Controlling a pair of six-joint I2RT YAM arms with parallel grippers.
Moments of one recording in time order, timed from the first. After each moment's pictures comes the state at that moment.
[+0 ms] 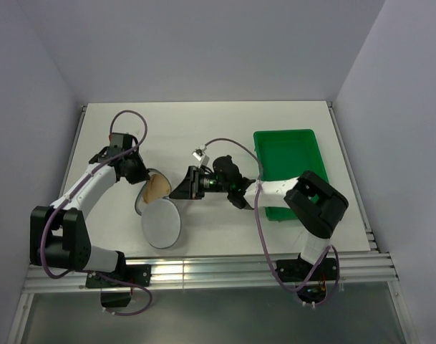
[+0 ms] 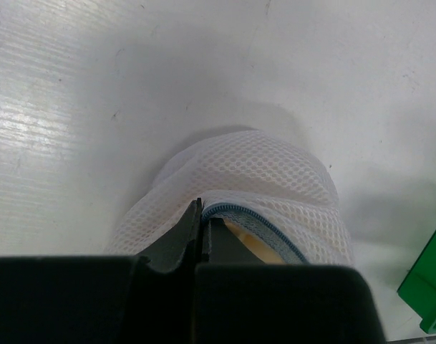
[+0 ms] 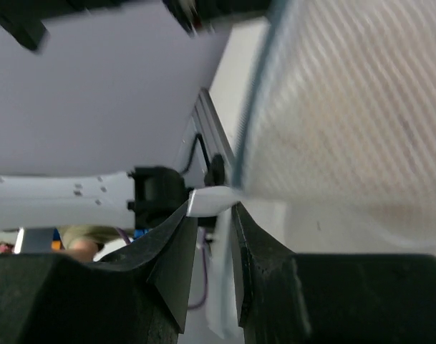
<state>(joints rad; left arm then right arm) -0.14 1.41 0.96 -0.54 0.06 -0.62 0.85 1.76 0.84 0.69 -0.56 1.04</state>
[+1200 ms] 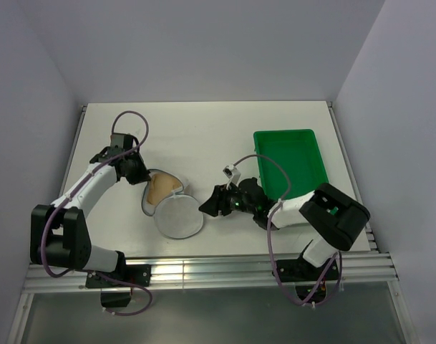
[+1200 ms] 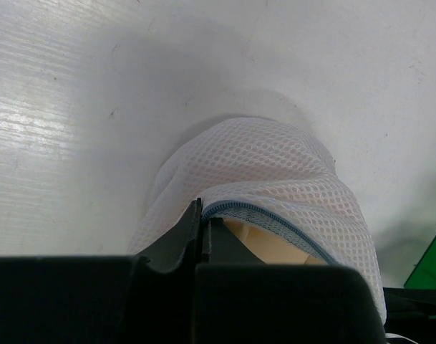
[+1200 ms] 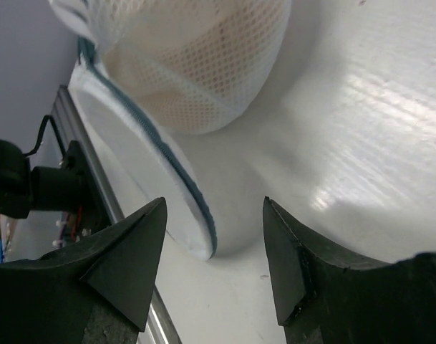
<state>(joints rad) -0.15 1.41 0.95 -0.54 0.07 -0.60 0.79 1.57 0.45 0.74 -0.29 0.71</state>
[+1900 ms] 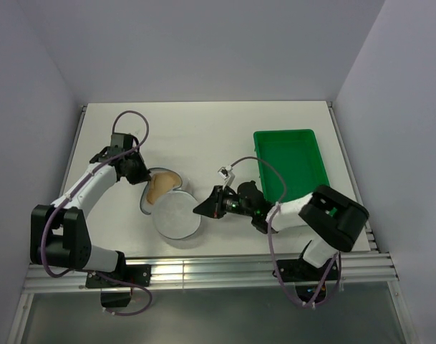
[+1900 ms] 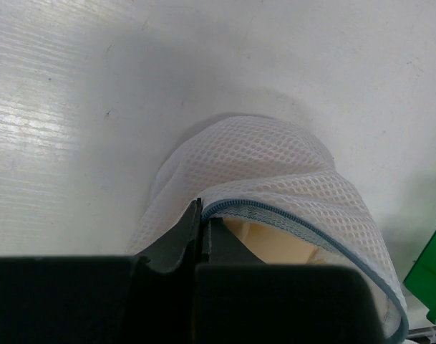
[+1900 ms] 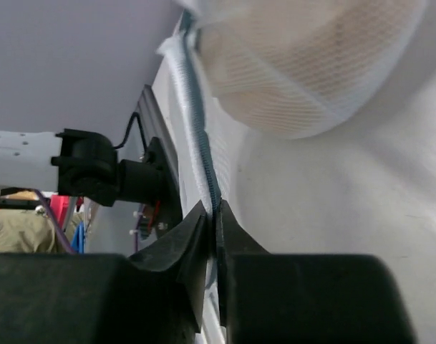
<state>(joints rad) -0.15 1.42 0.95 -0.54 0.08 -0.60 0.86 1.63 0.43 0.99 -0.37 0.90</state>
